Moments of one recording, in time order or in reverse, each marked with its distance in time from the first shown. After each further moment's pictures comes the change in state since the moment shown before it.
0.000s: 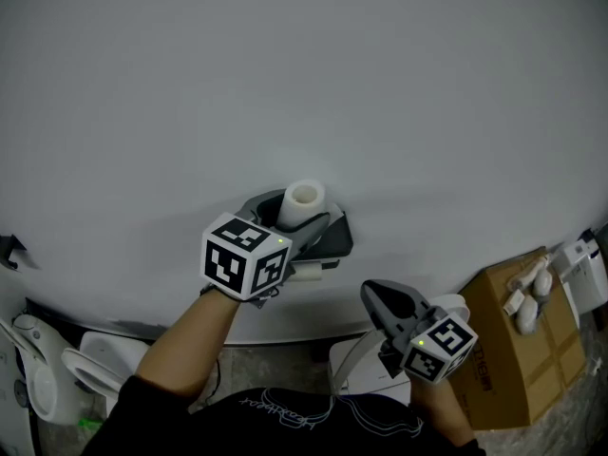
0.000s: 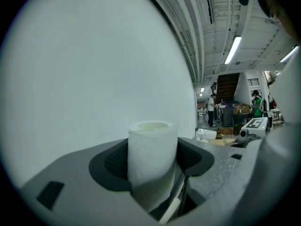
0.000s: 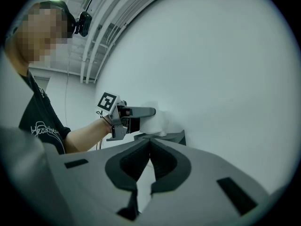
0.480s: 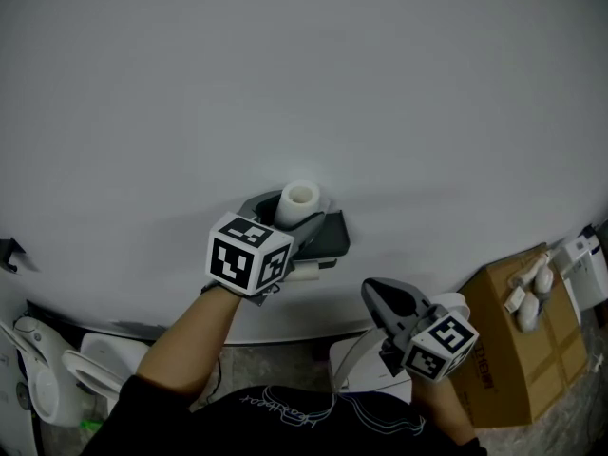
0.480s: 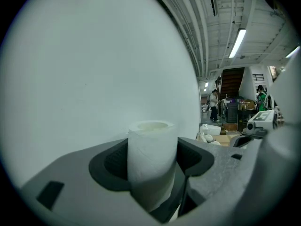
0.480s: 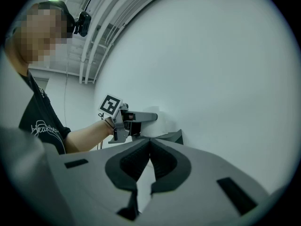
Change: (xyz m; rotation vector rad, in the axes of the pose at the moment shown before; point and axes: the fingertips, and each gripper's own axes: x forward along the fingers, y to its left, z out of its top) left arm 0.015 0.012 -0.019 0.007 0.059 0.053; right arm -0.001 -0.009 -0.003 0.008 0.002 -0.006
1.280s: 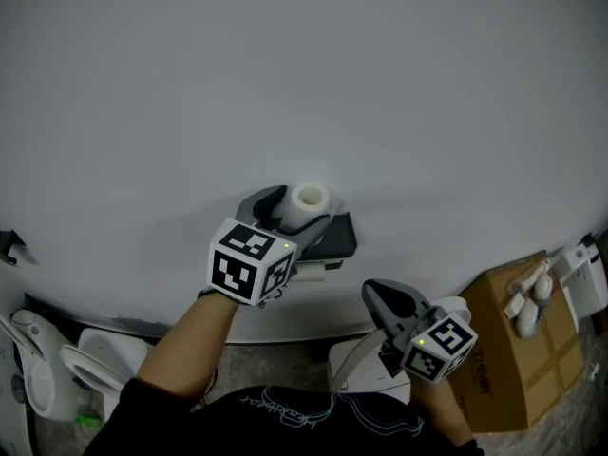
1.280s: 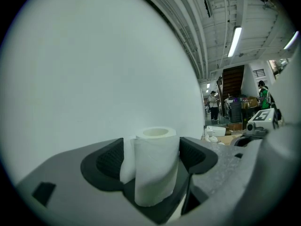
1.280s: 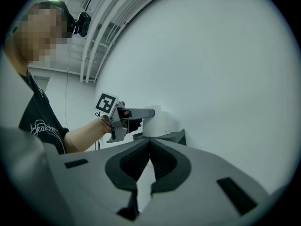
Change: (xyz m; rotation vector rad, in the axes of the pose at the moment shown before) left arm -0.019 0.004 0.010 0.038 -0.064 0.050; right arm 0.009 0.006 -0.001 -0.008 0.006 0.009
